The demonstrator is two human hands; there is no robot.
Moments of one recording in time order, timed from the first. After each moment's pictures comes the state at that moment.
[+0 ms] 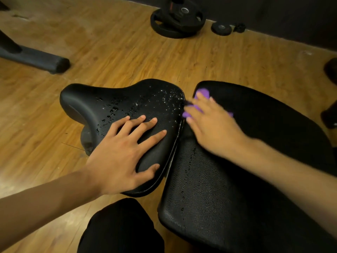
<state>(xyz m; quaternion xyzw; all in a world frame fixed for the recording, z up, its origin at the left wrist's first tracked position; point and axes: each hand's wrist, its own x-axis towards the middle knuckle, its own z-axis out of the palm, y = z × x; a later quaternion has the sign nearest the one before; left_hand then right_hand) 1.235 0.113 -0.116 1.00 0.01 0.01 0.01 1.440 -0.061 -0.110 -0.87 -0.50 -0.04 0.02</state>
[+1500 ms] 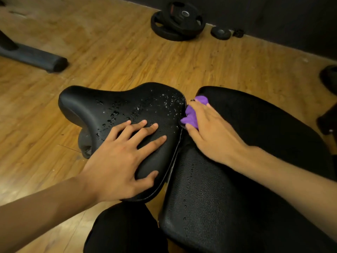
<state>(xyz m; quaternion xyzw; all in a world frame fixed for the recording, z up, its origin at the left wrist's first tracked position) 1.234 0.119 -0.119 1.00 0.00 0.03 0.03 1.439 -0.059 -0.107 -0.84 -0.53 -0.01 0.10</state>
